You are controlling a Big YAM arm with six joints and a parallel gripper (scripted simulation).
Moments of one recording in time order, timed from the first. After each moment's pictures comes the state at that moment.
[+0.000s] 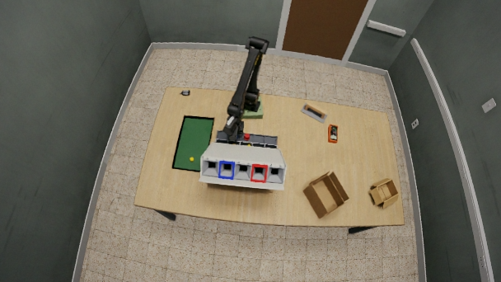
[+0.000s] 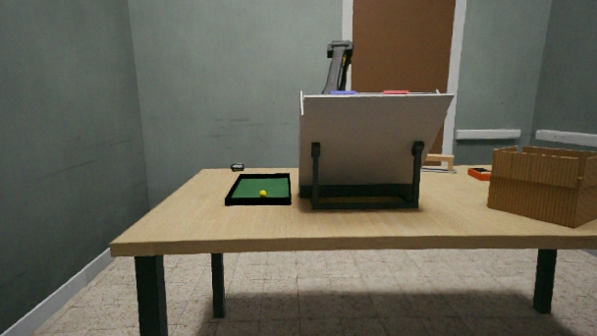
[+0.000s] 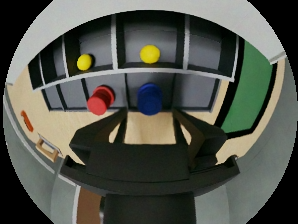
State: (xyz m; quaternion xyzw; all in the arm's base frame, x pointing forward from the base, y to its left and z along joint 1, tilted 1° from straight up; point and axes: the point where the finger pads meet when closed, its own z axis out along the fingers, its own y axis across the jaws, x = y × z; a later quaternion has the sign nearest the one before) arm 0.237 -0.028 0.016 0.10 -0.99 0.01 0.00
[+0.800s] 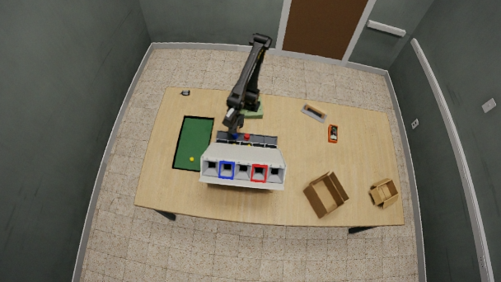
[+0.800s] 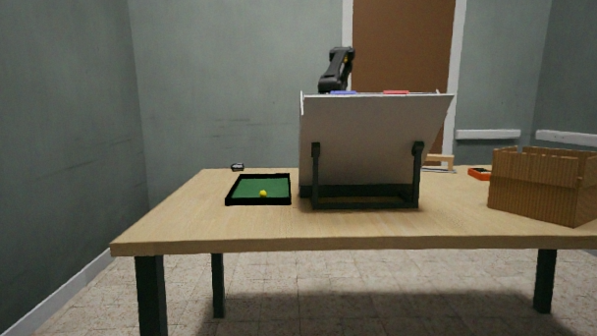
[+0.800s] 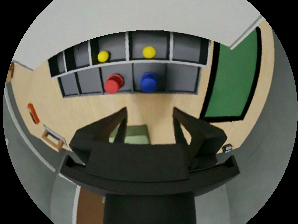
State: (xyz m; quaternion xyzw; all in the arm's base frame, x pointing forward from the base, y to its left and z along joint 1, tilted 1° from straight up) arm 0.239 -0.029 0.091 0.10 -0.99 0.01 0.00
